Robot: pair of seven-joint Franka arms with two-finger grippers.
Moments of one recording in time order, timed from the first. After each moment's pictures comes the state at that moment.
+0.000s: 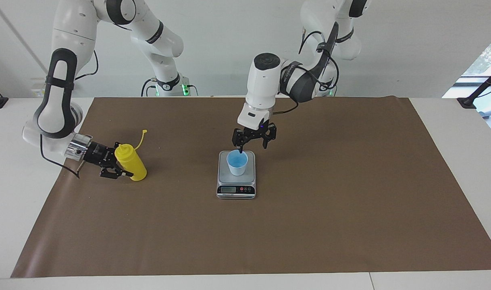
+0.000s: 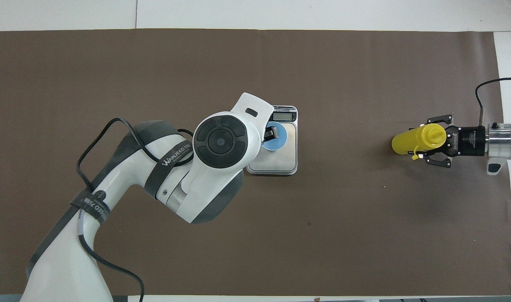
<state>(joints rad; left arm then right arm) -0.63 0.24 -0.09 -1.74 0.07 2.14 -0.95 -0.41 0.40 -0.01 -1.97 0.95 1.82 0.73</state>
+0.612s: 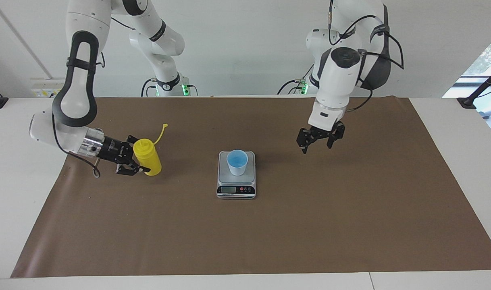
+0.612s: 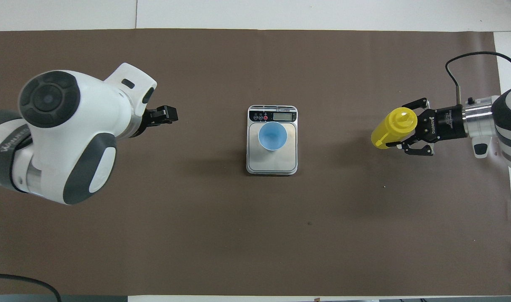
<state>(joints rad) -0.29 0.06 -0.07 -1.88 0.06 2.08 -0.52 -0.19 0.27 0.00 -1.92 0.81 1.85 1.09</state>
